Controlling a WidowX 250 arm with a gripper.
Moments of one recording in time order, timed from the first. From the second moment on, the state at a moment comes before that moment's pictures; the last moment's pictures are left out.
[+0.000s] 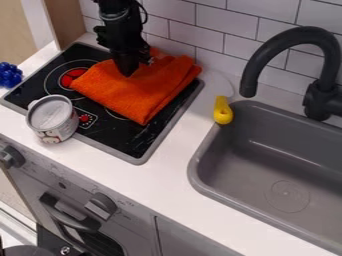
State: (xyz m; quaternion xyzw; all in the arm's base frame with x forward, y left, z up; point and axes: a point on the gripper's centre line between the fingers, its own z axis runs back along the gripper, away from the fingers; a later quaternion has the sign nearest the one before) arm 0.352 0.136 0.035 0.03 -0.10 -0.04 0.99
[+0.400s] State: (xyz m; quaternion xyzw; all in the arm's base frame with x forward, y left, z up) arm 0.349 0.131 0.010 0.03 -0.12 -0.01 0.99
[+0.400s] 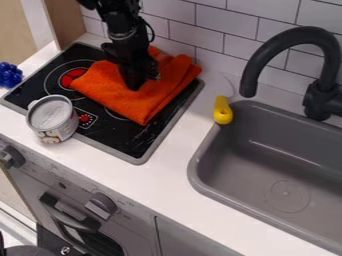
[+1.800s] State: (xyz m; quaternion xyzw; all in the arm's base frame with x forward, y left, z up) arm 0.326 0.234 0.013 0.11 -0.03 0.17 0.98
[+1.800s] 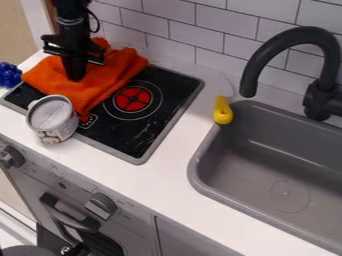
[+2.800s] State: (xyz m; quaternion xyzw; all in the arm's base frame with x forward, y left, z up) arm 0.334 0.228 0.029 0.06 -0.03 0.22 0.97
